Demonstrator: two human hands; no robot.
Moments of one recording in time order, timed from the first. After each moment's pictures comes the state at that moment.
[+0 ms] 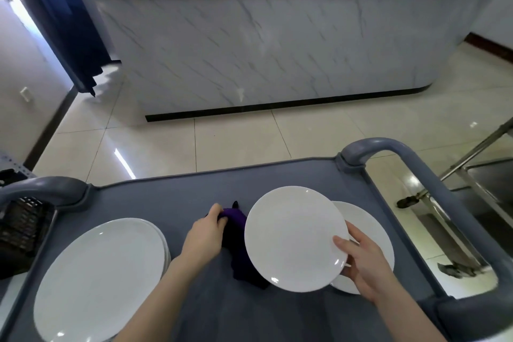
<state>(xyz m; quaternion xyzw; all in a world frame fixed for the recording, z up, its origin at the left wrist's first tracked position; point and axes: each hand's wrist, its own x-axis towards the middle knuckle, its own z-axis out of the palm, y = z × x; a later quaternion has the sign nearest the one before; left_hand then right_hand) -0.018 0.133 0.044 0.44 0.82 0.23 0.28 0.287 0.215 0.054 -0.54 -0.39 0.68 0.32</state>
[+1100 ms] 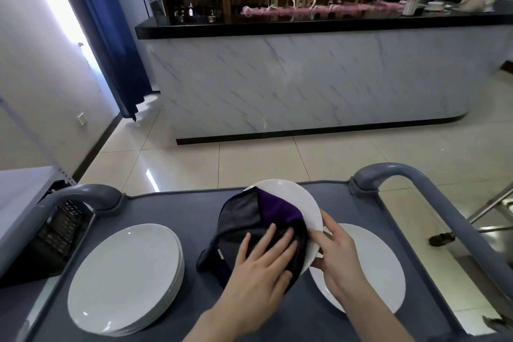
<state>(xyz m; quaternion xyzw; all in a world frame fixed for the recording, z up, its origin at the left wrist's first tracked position) 0.084 0.089 0.084 0.71 0.68 0.16 0.09 0.226 0.195 0.117 -0.41 -0.47 0.70 0.35</state>
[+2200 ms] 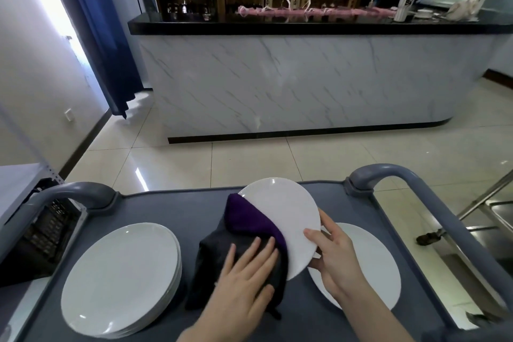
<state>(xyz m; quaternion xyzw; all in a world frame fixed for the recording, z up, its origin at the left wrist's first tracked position) 0.067 0.056 0.080 0.71 0.67 0.19 0.11 0.221 0.186 0.121 -0.41 -0.44 0.71 0.36</state>
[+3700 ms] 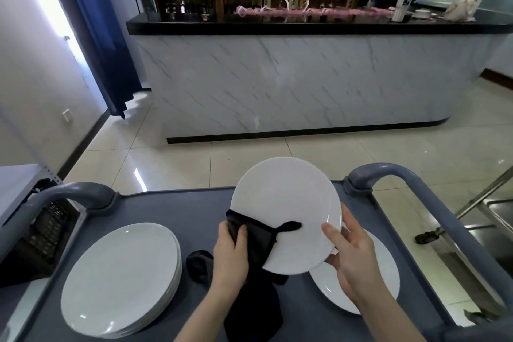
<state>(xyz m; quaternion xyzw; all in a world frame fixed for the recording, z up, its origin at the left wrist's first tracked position) 0.057 0.107 0.075 0.25 0.75 0.56 0.27 0.244 0.188 0.129 -0.38 -0.50 0.66 0.42</state>
